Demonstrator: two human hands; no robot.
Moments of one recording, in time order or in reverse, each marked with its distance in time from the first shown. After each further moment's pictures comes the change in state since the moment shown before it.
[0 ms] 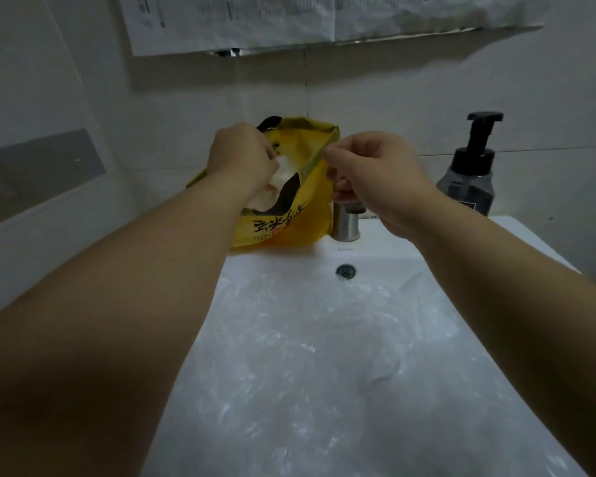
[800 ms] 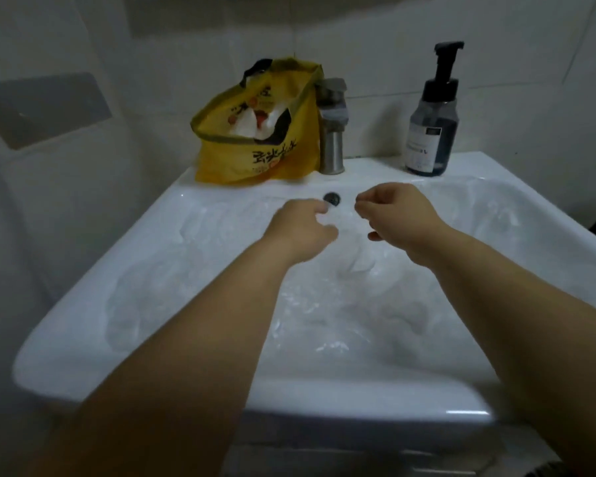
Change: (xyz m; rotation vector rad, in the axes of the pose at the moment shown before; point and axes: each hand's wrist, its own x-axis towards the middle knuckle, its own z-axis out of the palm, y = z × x) left_hand -0.187 0.024 0.049 -0.296 -0.461 -0.049; right_hand -0.120 0.068 -0.025 -0.253 0.006 0.315
